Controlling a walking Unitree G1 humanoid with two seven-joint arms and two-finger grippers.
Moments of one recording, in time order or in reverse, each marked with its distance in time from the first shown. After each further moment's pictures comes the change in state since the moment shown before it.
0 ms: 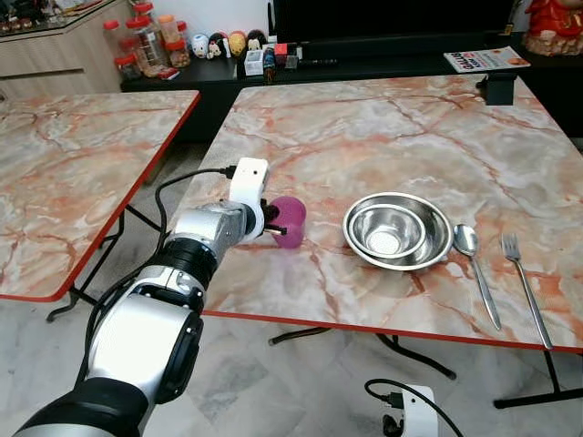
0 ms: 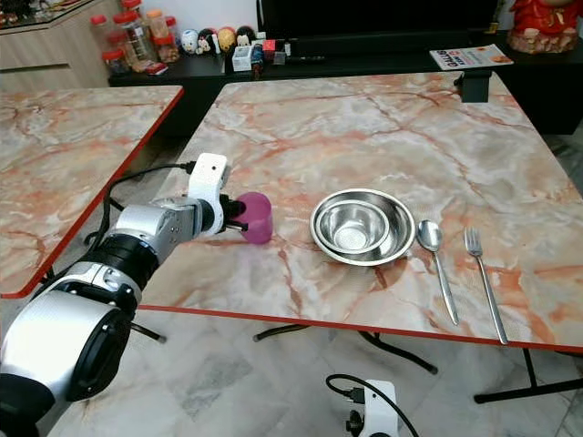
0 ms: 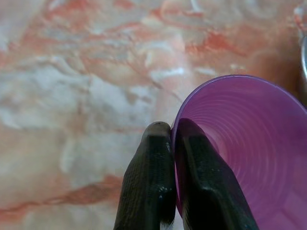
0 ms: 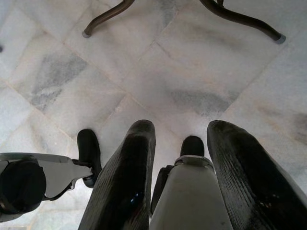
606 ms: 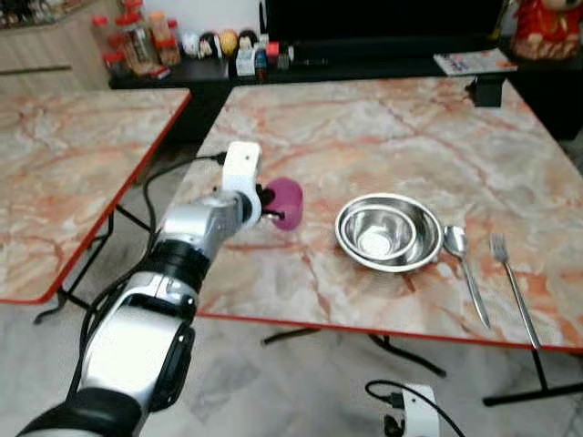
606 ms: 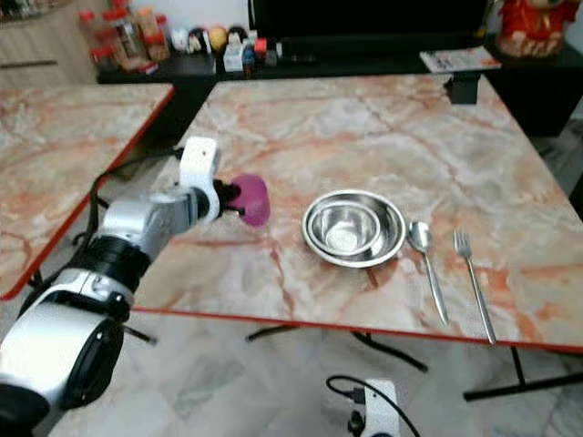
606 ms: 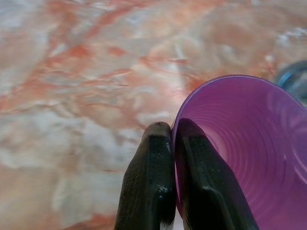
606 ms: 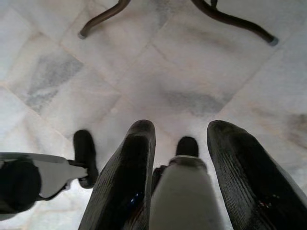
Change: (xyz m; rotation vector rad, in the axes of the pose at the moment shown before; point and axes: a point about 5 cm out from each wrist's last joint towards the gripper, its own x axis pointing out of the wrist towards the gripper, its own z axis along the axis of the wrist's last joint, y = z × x) left arm -0.010 -0.004 0.020 0.012 -0.089 0.012; right arm 0.000 0.002 0.000 -0.012 0.001 0.013
